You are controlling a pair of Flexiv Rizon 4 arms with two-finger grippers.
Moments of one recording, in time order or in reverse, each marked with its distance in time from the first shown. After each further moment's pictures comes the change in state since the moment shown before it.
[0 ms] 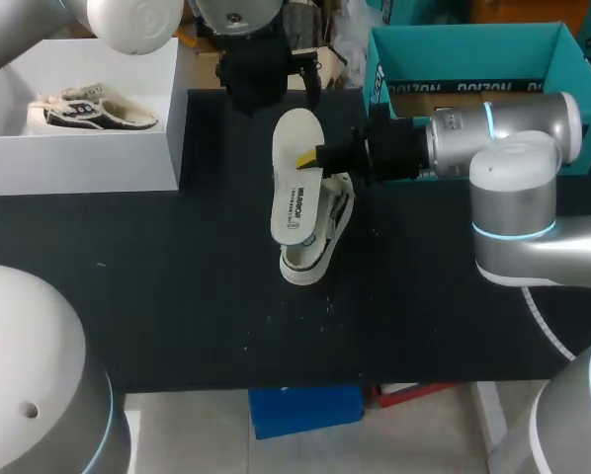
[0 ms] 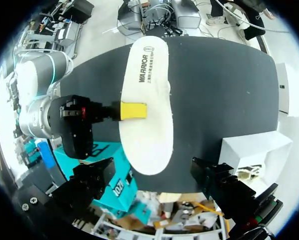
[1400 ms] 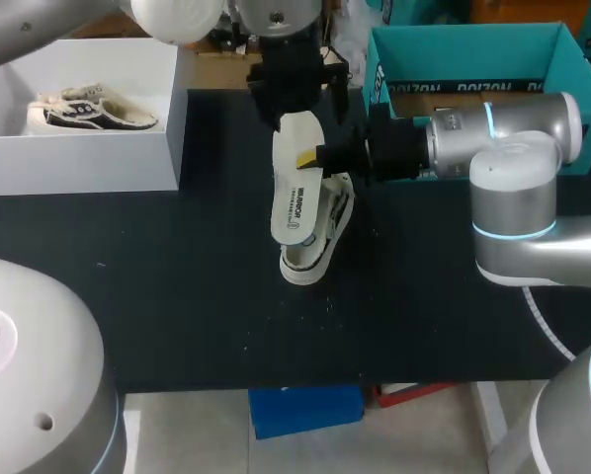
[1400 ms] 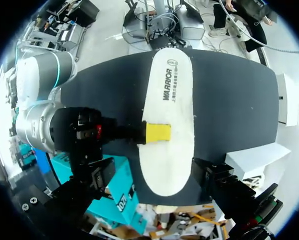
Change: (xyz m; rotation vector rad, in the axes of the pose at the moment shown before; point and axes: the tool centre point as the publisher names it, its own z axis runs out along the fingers) left arm -0.032 -0.037 0.011 0.096 0.044 -0.041; right arm 0.000 0.000 0.000 0.000 0.000 0.000
